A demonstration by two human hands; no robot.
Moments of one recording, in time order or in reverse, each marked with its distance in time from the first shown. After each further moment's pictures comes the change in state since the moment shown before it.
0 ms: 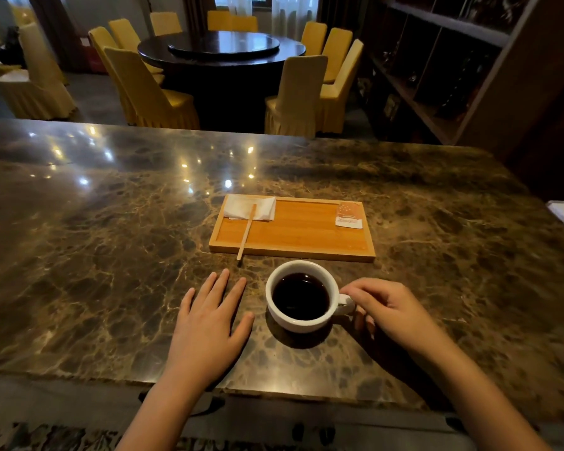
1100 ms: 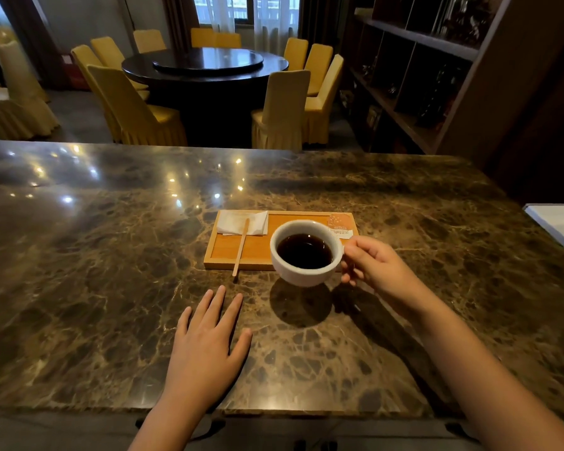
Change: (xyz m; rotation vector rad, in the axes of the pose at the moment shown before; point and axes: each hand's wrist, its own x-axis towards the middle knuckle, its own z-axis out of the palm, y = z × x) left_hand 0.001 -0.002 0.001 -0.004 0.008 0.004; right_hand 0.053 -0.024 -0.015 0.284 0.044 0.024
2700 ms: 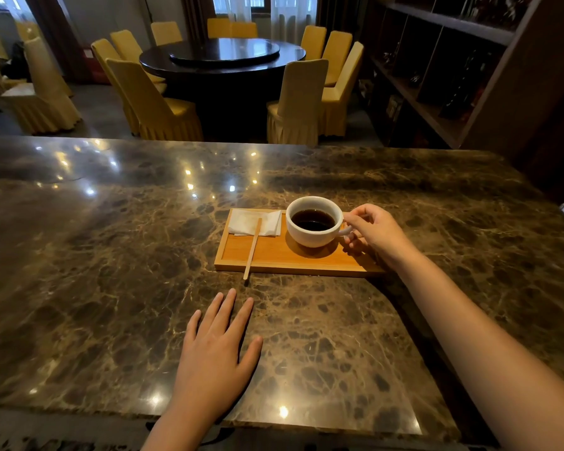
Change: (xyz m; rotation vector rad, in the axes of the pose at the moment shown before) left_hand -0.001 0.003 -0.001 0.011 -0.021 -0.033; right_hand 0.088 0.015 -0.013 -0.195 0.219 0.151
